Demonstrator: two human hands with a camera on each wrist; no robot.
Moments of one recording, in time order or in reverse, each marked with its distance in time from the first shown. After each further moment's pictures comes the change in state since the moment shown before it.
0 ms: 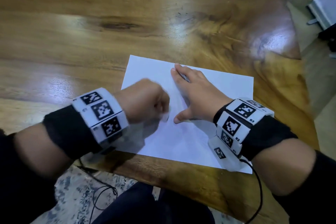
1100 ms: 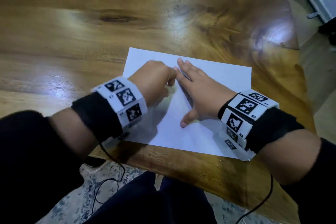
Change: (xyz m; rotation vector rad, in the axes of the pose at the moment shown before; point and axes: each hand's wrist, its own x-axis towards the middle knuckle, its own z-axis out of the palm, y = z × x) left_hand 0.014 0.017 0.001 0.046 0.224 -0.079; right_hand -0.016 0.003 0.006 -0.132 -0.069 -0.034
